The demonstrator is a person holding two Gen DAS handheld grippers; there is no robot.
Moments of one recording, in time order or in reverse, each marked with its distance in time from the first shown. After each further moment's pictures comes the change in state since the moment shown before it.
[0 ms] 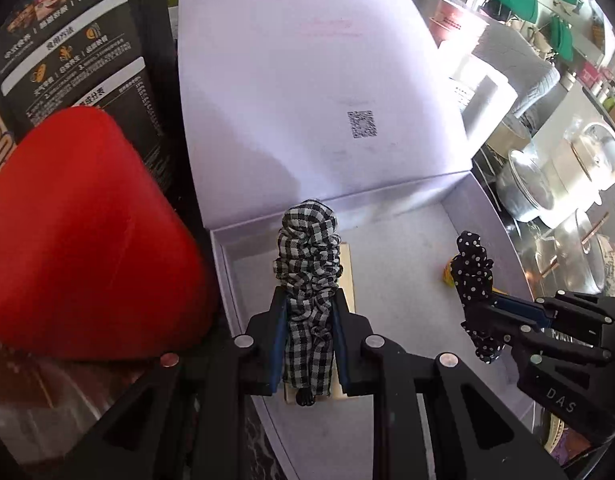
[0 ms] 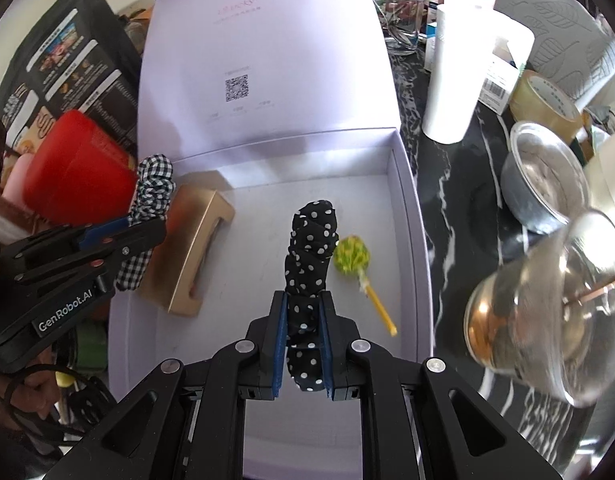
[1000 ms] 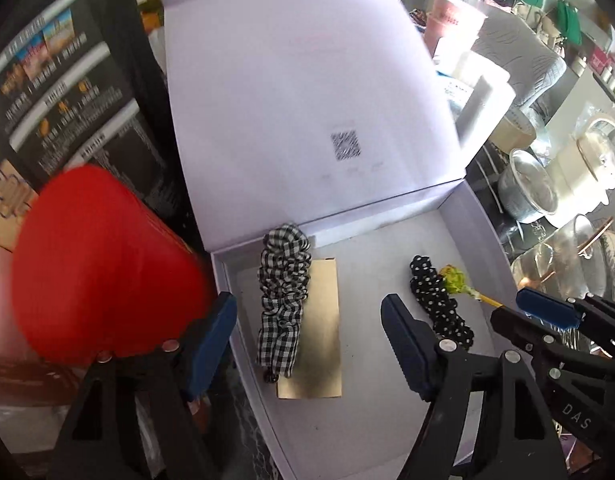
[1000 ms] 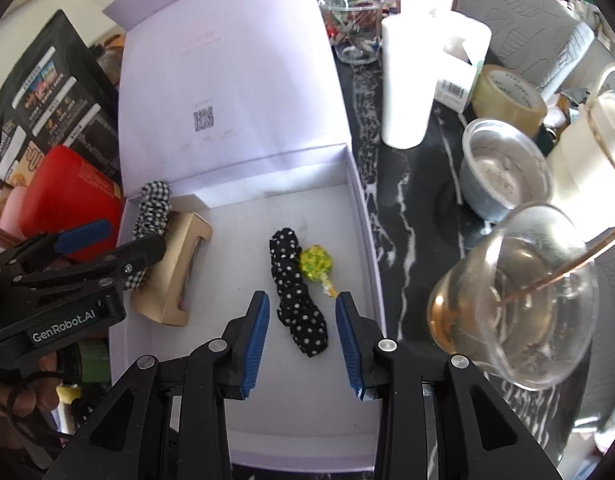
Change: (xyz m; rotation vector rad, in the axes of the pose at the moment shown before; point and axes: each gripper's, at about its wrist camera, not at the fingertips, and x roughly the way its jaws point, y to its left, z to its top) left arm -0.017 -0.032 0.023 0.039 0.027 0.086; right arm -0.039 -0.016 -0.005 0.077 -0.039 -0.051
